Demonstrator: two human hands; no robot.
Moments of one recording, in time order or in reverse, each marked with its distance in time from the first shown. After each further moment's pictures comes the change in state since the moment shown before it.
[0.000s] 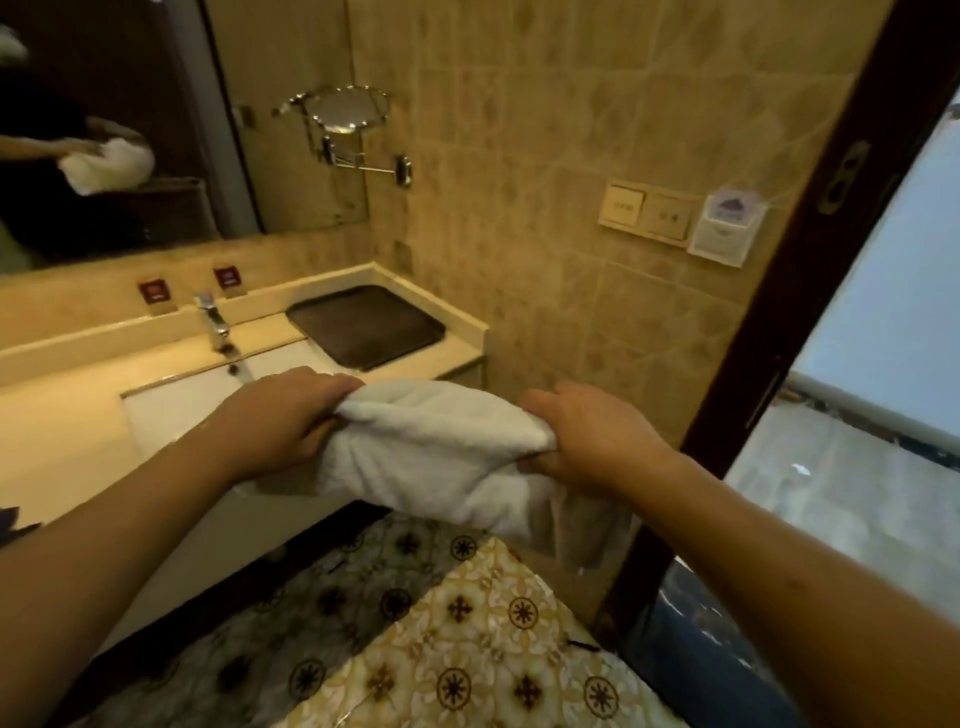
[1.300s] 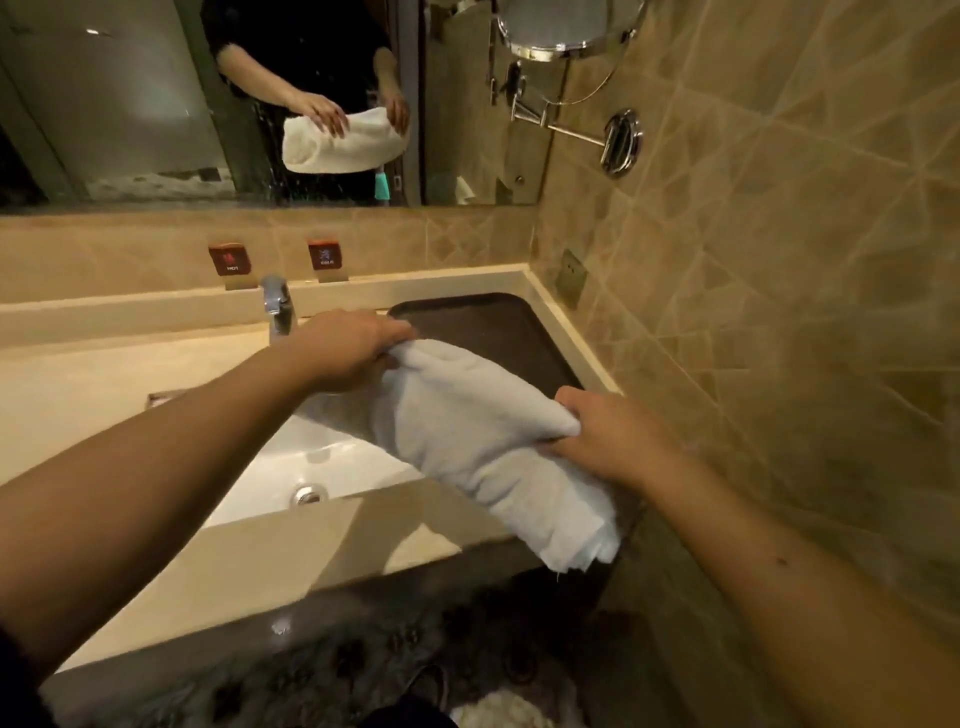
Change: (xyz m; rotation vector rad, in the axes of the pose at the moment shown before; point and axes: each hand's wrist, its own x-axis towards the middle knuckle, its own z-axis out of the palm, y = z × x) left_hand 0.321 -0.376 0.145 0.050 -0.171 -0.454; right_hand 0.563 0.101 0.118 0.167 -0.230 -0.137
